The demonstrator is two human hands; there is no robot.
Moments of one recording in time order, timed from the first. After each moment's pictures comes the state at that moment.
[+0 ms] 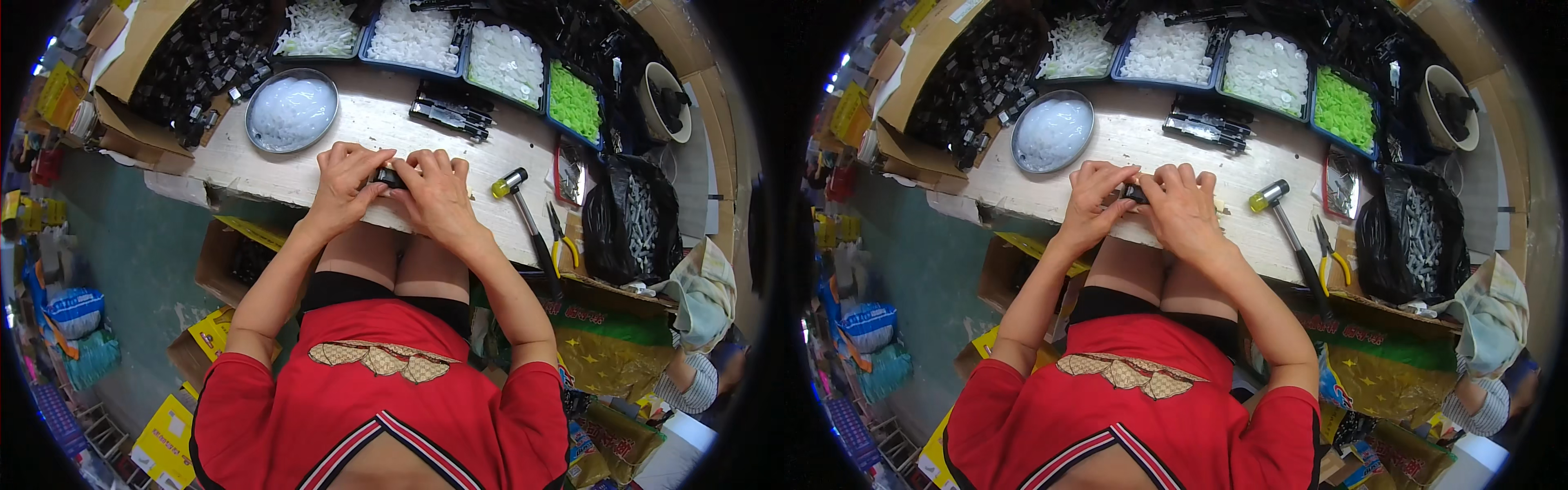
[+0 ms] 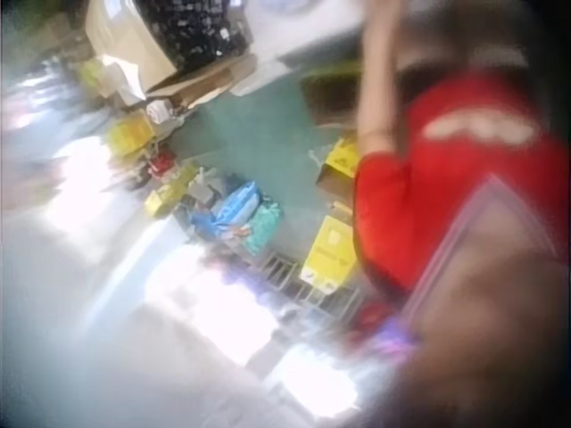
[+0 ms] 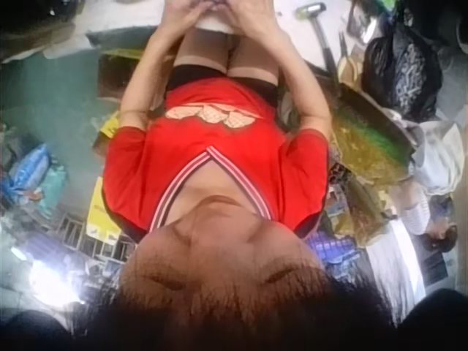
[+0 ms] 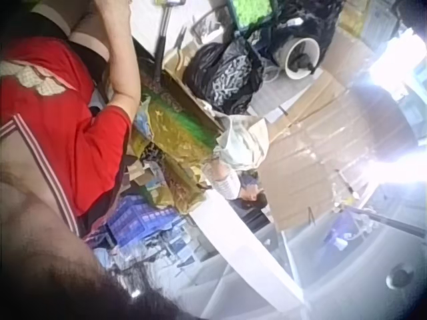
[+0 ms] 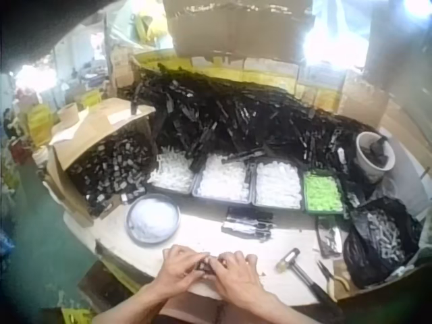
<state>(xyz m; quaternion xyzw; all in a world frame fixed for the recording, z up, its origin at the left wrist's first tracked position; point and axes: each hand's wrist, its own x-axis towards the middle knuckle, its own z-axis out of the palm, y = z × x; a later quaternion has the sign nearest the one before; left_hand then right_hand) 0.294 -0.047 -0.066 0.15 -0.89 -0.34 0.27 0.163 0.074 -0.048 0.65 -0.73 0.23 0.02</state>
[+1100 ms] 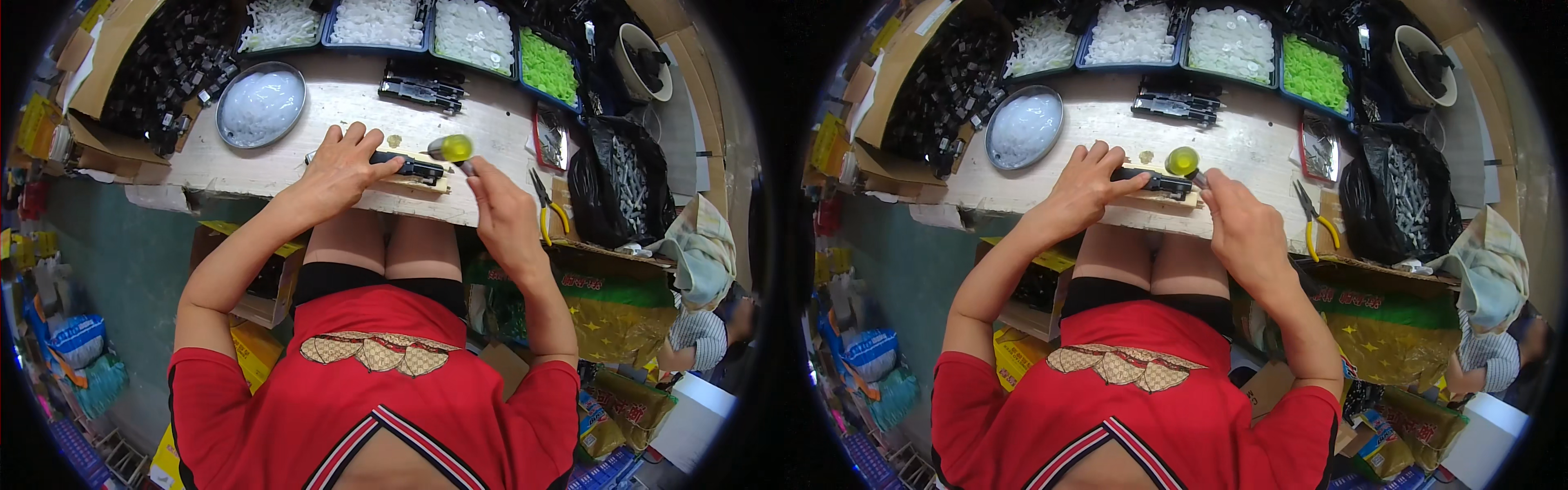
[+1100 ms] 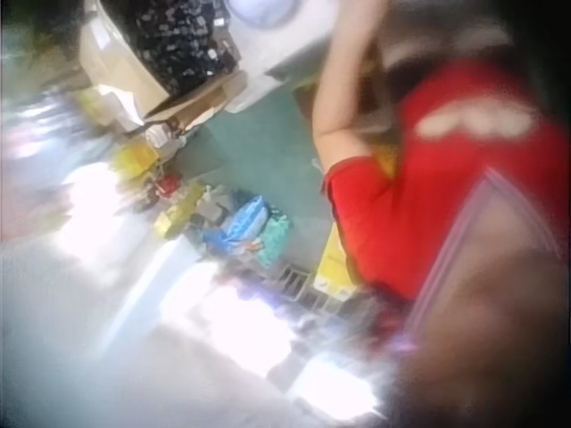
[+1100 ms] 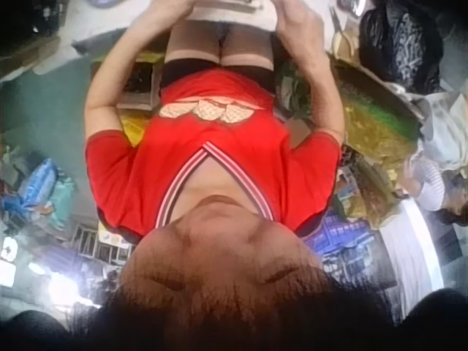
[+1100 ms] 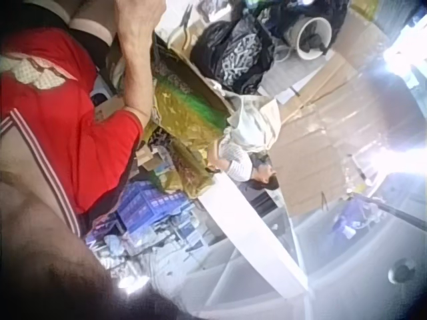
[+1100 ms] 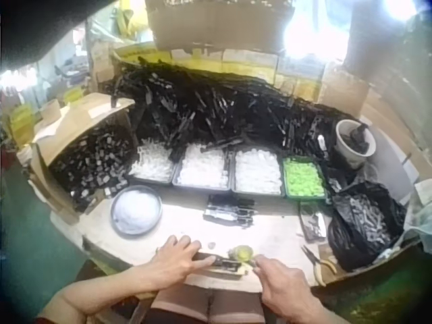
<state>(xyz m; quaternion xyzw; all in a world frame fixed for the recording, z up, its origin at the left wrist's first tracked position) 0.275 -0.043 -0.037 -0.05 -0.99 -0.07 0.09 0.150 0.159 0.005 0.52 -0.81 0.26 -0.01</state>
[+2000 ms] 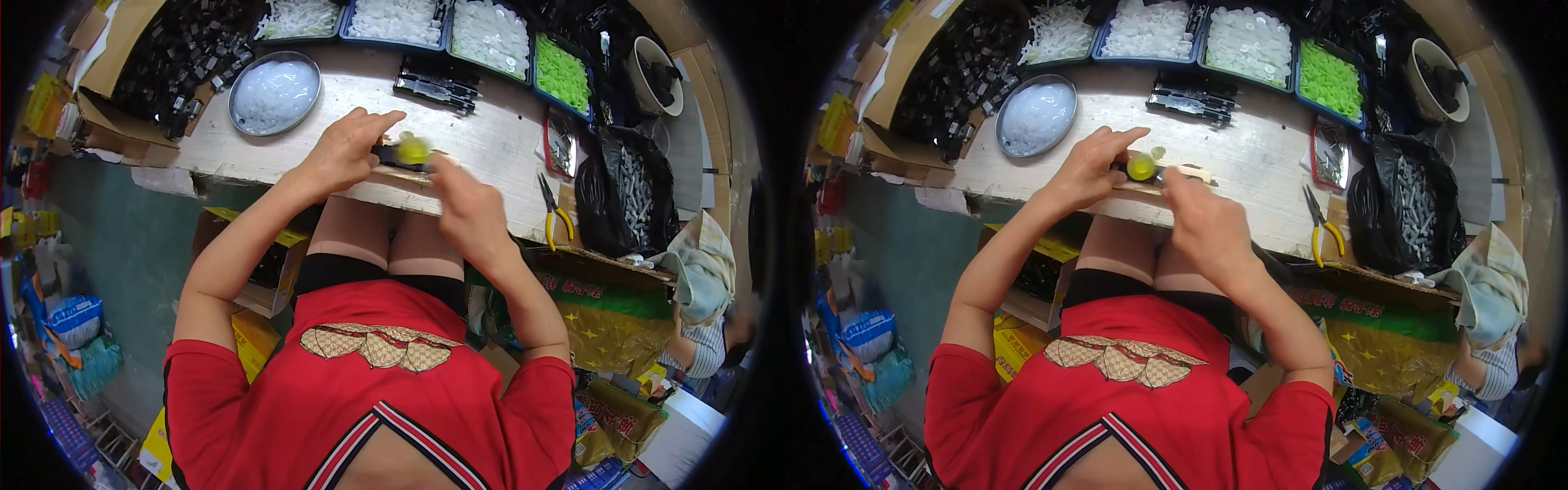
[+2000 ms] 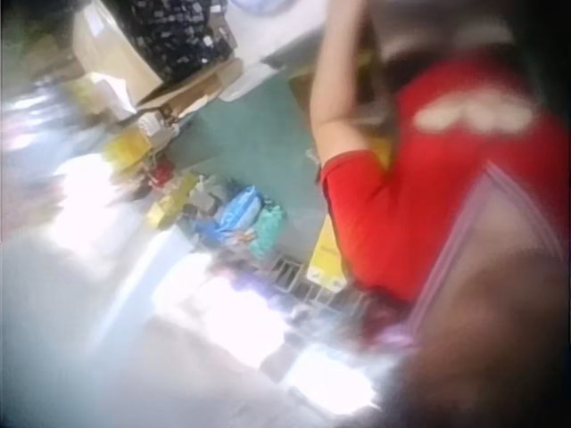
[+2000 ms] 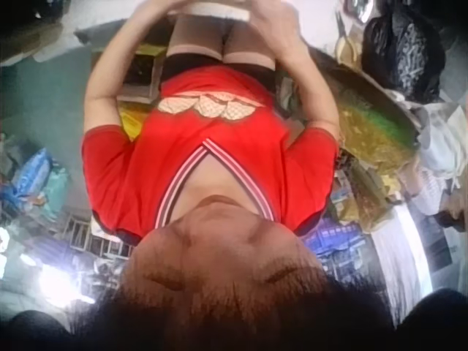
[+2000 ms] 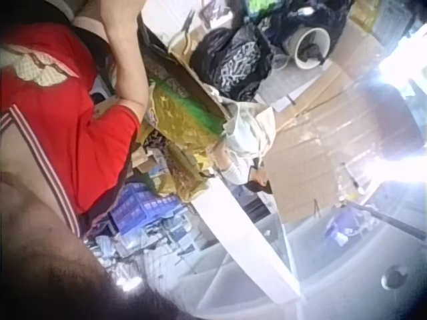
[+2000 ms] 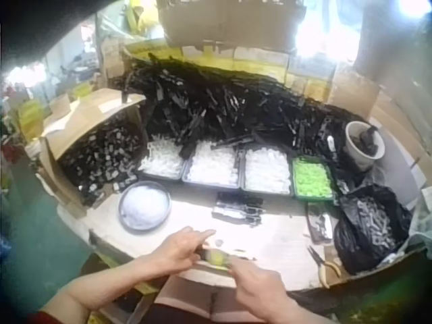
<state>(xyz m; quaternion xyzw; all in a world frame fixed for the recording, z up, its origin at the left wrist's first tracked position) 0.265 -0.058 -0.043 0.05 -0.93 -0.34 0.13 0.170 0.131 -0.016 0.56 -0.77 0.30 -0.02</state>
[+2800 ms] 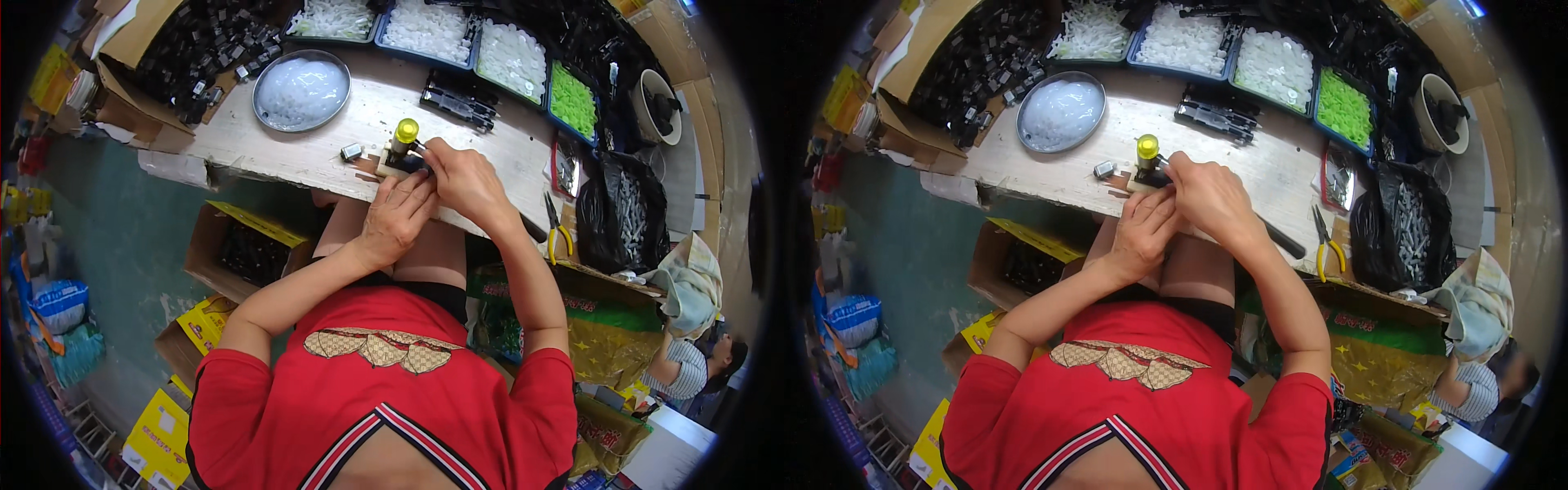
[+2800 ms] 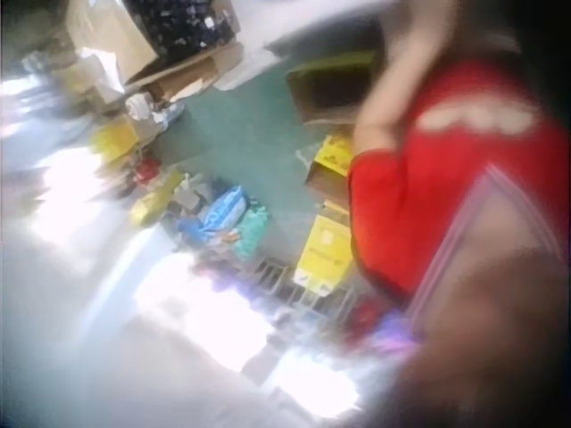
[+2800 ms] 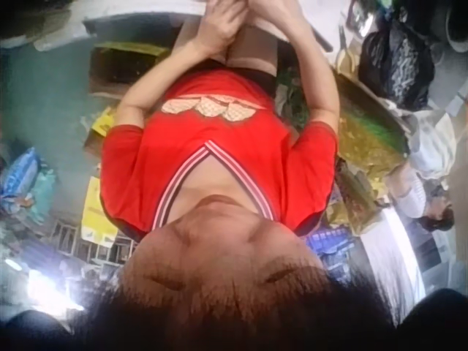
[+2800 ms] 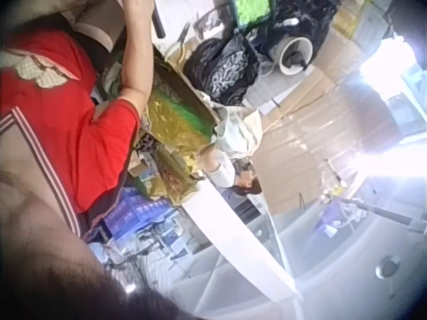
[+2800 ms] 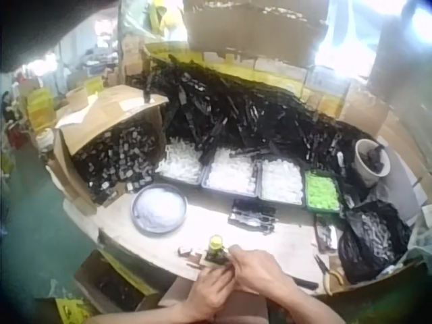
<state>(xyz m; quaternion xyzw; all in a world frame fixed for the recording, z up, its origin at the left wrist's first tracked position) 0.294 0.023 -0.091 0.07 -0.93 -0.15 0.33 0.160 0.071 -0.004 0.53 -0.81 0.15 -0.18</state>
